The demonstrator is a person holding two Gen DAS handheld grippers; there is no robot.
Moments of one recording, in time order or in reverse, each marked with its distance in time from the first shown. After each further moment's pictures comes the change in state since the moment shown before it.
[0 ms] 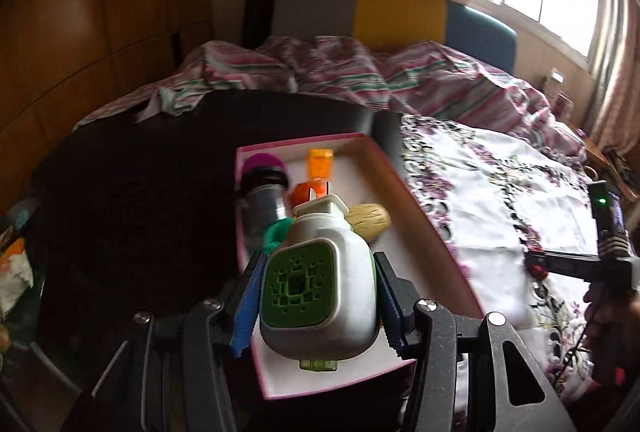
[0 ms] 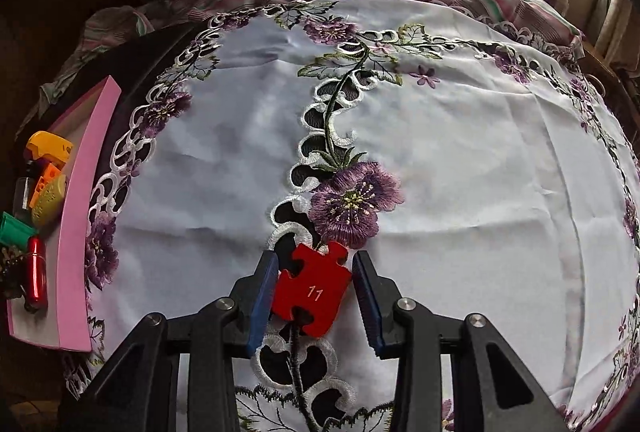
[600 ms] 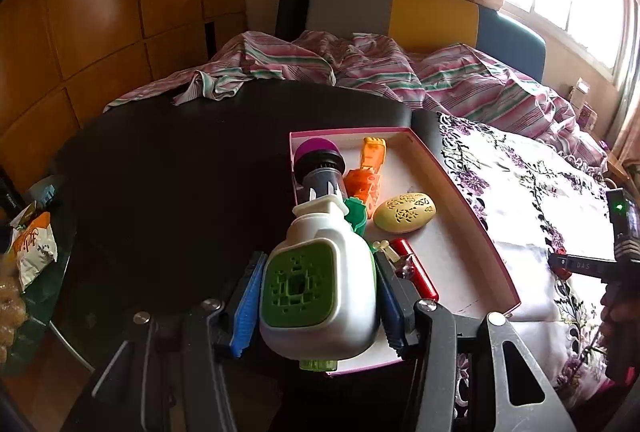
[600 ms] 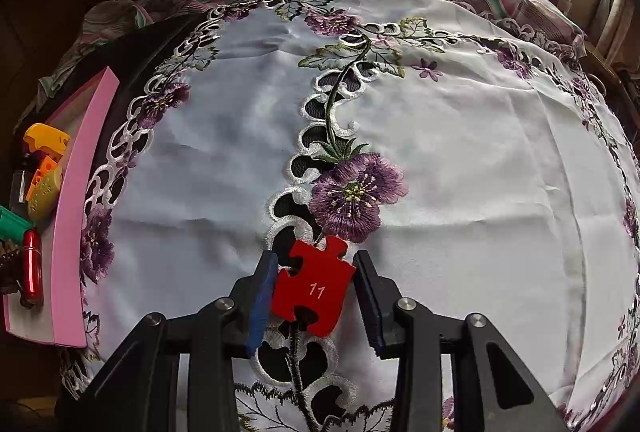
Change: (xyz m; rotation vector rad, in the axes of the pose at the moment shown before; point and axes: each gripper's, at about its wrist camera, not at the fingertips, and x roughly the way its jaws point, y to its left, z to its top) left arm -0.012 0.033 -0.016 -0.053 0.009 0.075; right arm 0.004 0.005 -0.002 -0.030 0.016 -0.023
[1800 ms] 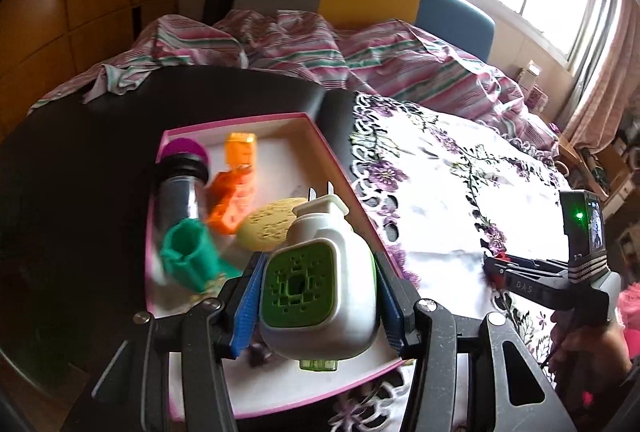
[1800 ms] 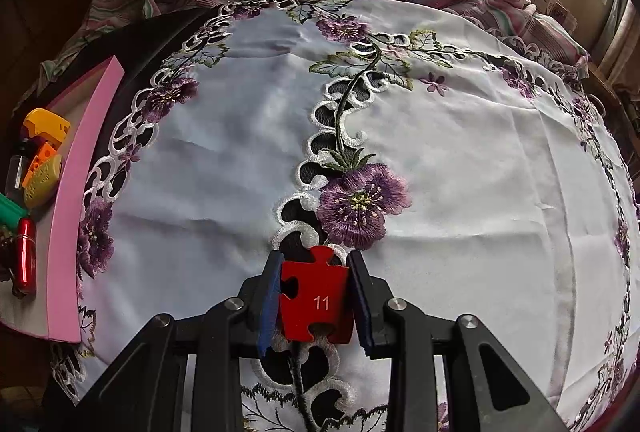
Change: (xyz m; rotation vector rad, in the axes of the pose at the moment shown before) left arm 0.046 -0.088 0.029 0.053 0.092 -0.228; right arm -0.002 0.007 0.003 -0.047 -0.004 -0.023
